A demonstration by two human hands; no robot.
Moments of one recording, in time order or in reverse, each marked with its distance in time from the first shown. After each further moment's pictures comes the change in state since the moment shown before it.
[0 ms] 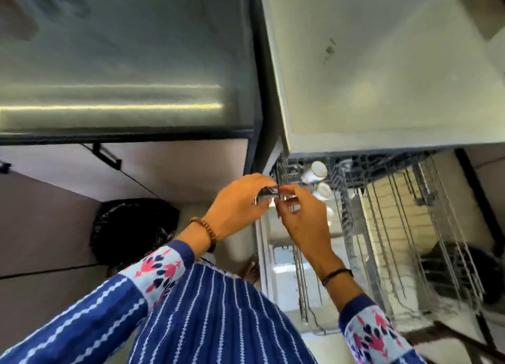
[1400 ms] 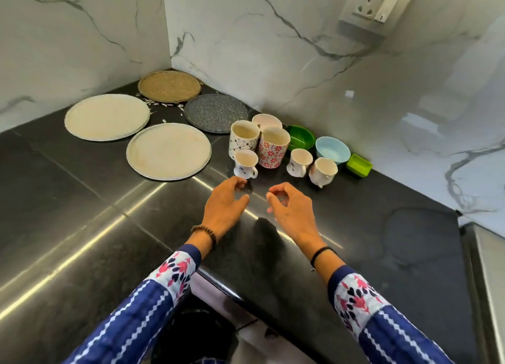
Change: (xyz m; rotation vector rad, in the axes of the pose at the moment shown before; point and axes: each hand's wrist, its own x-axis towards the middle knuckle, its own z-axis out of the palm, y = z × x) left_hand -0.061 -0.312 -0.421 -0.203 0.922 -0.577; right_hand 0.246 -0.446 0.332 0.075 -0.485 -0.425
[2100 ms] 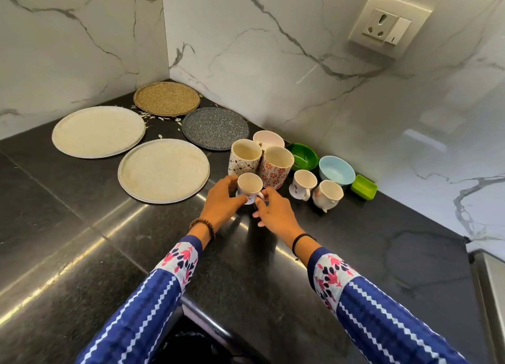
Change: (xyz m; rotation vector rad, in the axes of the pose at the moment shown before) left_hand 0.083 -0.016 -0.003 -0.215 -0.054 -0.128; right_hand 0.087 -0.004 0.042 -0.113 -0.187 0.155
